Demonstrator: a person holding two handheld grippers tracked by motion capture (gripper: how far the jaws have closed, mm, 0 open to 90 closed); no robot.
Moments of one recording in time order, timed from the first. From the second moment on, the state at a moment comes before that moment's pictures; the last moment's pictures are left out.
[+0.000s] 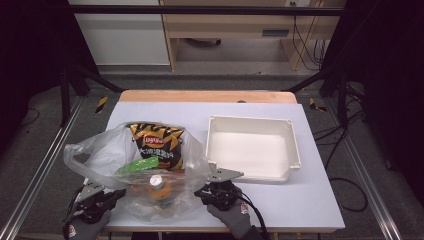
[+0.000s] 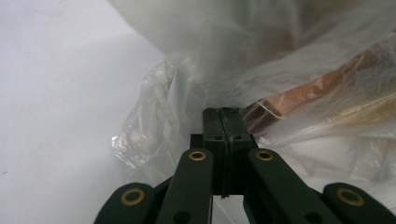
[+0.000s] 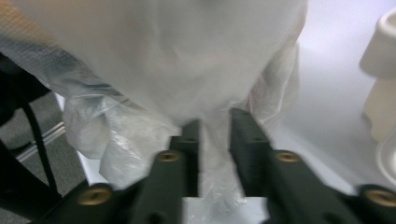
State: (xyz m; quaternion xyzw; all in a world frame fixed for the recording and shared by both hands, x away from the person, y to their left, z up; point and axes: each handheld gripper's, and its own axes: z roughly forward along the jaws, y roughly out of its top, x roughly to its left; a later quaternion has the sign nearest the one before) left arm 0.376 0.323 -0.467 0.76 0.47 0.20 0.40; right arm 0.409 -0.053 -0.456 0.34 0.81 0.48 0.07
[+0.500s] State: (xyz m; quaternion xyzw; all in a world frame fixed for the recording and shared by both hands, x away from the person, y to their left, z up) left arm 0.377 0.323 -0.468 0.75 0.48 0.21 0.41; right arm 0.388 -0.056 -0.386 0.27 0.75 0.59 0.14
